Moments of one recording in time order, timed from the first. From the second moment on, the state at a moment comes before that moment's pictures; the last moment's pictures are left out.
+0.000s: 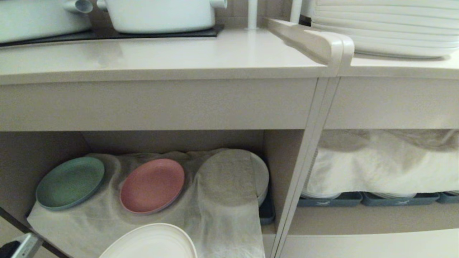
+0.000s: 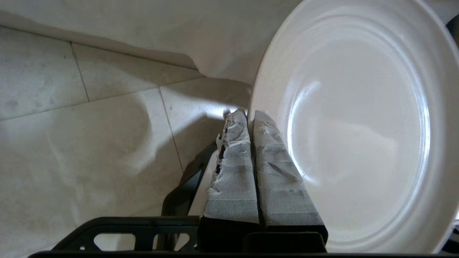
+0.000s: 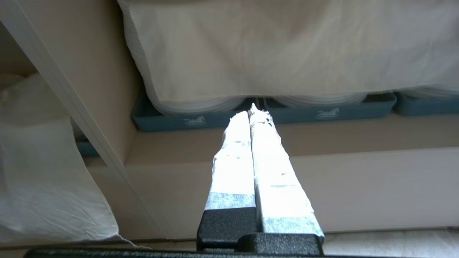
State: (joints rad) left arm -0.22 0.89 -0.12 0.00 -0.02 -0.48; right arm 0.00 0.00 0.00 0.00 -0.04 0.06
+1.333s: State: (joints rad) left arm -0.22 0.90 -0.12 0.00 -0.05 -0.49; right arm 0.00 0.00 0.00 0.00 -0.04 0.06
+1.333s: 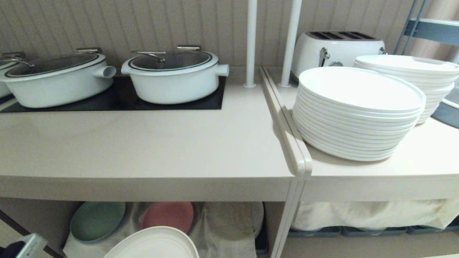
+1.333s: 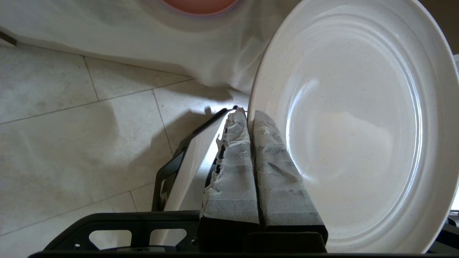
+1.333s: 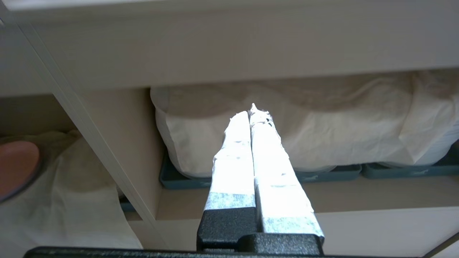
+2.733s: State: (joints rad) left arm -0.23 0.91 -0.12 0.00 -0.05 -0.49; right arm 0.00 0.00 0.00 0.00 -0.04 0.06
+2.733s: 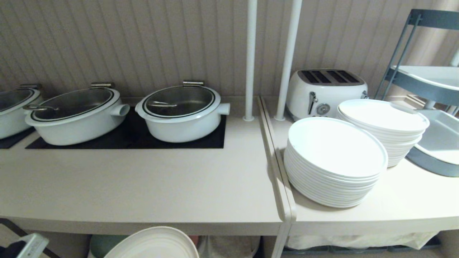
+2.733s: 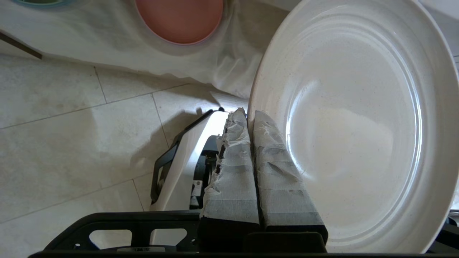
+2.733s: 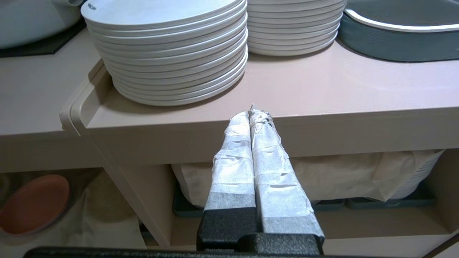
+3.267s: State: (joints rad) left arm -0.23 0.91 -0.12 0.00 -0.05 -0.49; right arm 0.00 0.00 0.00 0.00 -0.04 0.06
